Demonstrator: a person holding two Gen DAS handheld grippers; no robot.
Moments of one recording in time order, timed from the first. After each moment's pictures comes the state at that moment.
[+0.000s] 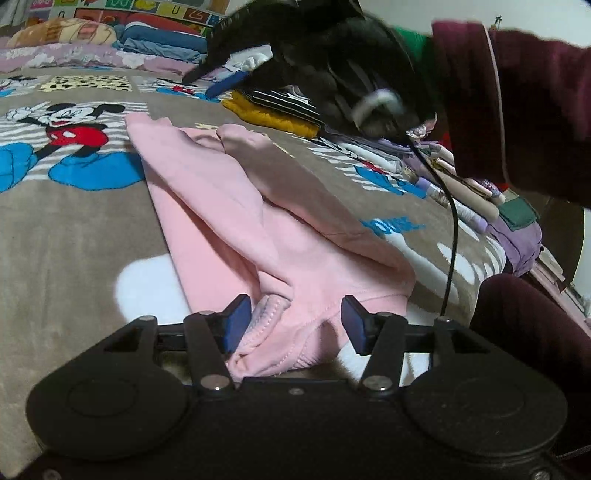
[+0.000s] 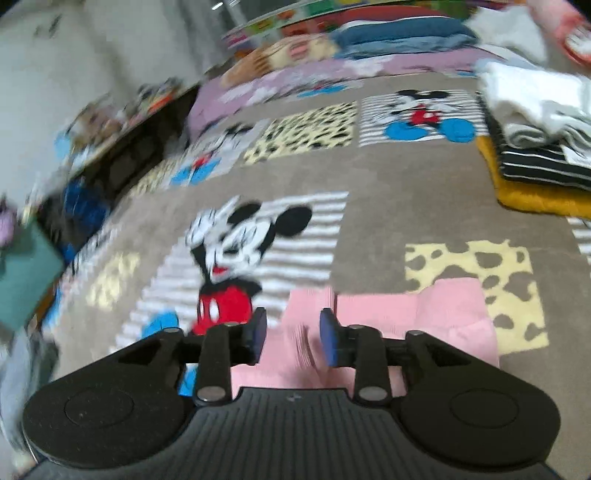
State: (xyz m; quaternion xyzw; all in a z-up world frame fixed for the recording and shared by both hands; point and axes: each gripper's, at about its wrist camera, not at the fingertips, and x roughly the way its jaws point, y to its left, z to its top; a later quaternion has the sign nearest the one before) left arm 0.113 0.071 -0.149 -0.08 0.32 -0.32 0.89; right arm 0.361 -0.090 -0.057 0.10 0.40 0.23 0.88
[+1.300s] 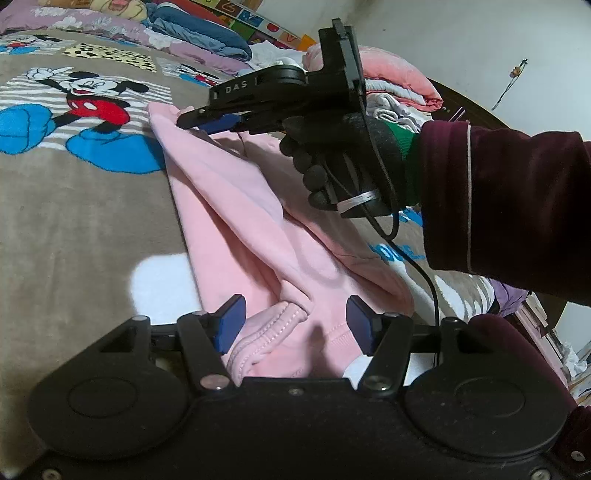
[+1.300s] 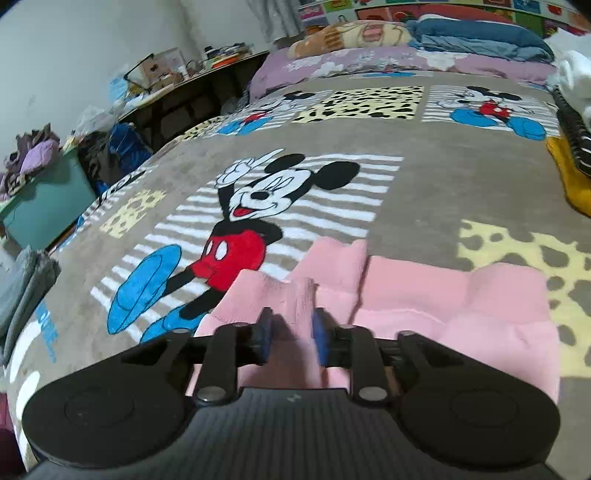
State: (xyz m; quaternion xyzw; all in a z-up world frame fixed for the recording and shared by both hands) left arm 0.127 0.089 -0.150 -0.16 0.33 -0.31 0.88; right arm 0.367 -0.073 -0.116 0.05 0.38 0.32 0.86
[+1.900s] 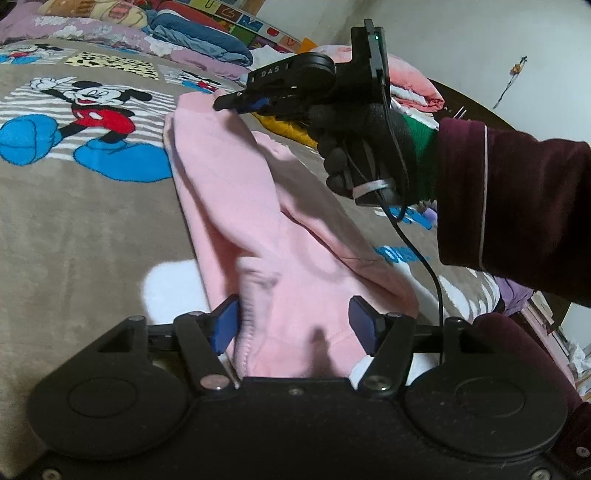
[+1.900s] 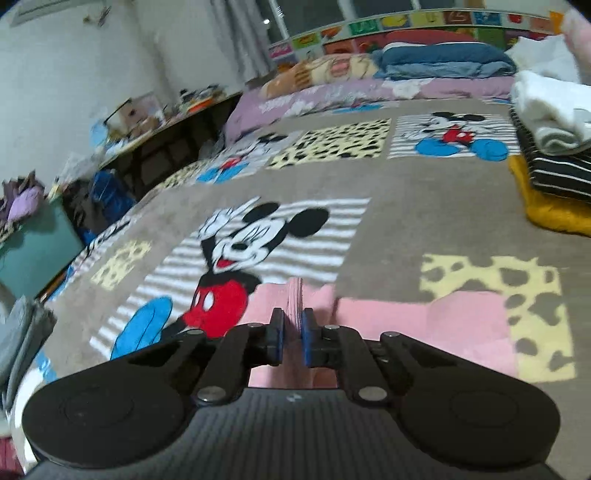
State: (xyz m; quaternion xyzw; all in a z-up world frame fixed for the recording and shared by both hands) left arm 0.122 0.090 -0.147 -0.15 0.33 -0.30 0.88; right arm 0.364 -0.103 -0.087 0.09 0.34 0.27 0.90
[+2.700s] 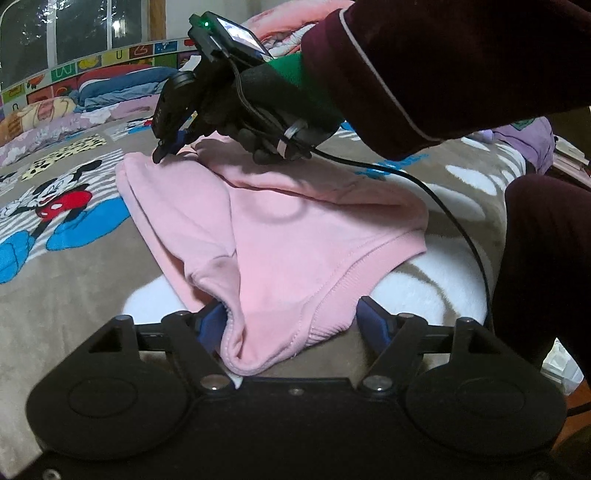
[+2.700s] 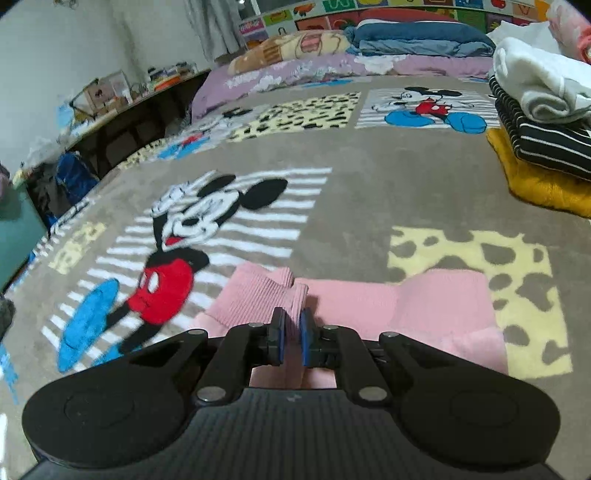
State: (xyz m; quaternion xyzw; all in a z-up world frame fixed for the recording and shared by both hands) left arm 0.092 0.038 -0.155 0.11 0.29 -0.32 0.90; right arm 0.387 -0.094 -0.123 0.07 0.38 0.23 0.89
